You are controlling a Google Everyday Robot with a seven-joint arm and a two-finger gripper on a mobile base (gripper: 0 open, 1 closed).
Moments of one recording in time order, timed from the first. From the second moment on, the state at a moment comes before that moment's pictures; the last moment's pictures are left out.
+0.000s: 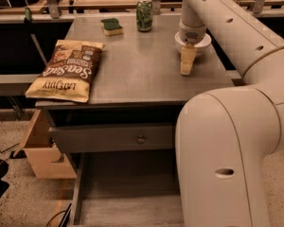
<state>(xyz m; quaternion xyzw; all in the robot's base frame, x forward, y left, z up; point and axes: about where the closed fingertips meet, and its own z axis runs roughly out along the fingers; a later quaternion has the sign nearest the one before) 0.755 -0.175 0.840 -0.60 0.79 -0.10 0.08</state>
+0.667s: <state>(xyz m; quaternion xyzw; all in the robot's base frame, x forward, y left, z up) 0.757 -0.175 0.842 -0.60 0.79 -0.10 0.08</state>
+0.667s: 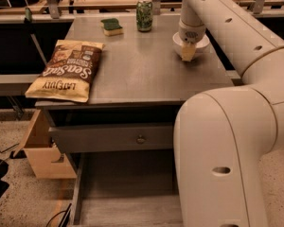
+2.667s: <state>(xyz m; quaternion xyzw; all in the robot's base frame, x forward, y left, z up) 0.596 -0.081 0.963 -0.74 0.60 -0.11 0.30</state>
